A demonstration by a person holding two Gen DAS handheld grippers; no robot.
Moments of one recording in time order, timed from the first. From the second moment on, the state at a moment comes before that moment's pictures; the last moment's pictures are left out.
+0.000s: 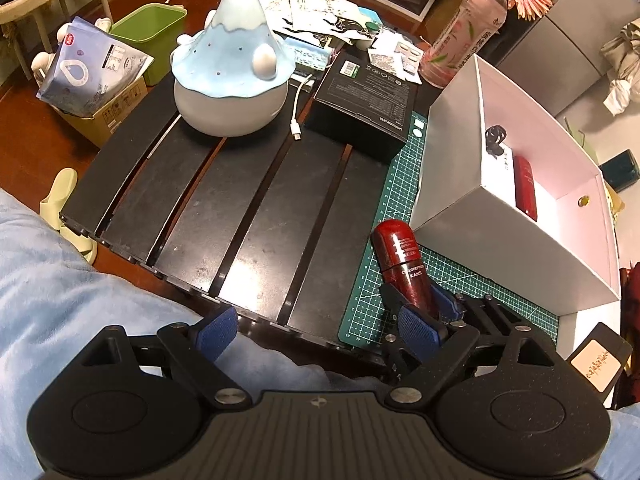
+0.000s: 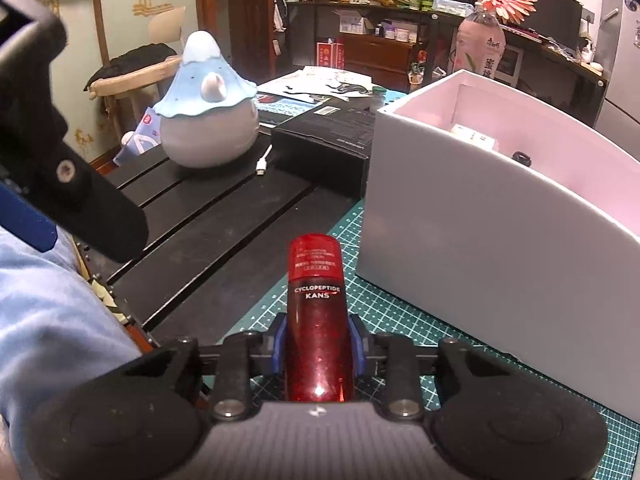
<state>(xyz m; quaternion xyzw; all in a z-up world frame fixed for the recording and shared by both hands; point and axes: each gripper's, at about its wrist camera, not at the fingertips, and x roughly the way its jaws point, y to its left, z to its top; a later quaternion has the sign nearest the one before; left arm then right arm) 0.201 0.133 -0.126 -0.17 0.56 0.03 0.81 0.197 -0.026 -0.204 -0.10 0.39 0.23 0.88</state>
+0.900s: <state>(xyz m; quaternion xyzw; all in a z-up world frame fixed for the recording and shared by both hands) 0.193 0.112 -0.104 -0.13 0.51 -0.02 0.85 0.171 -0.063 -0.149 -0.05 0.37 0.22 0.90</state>
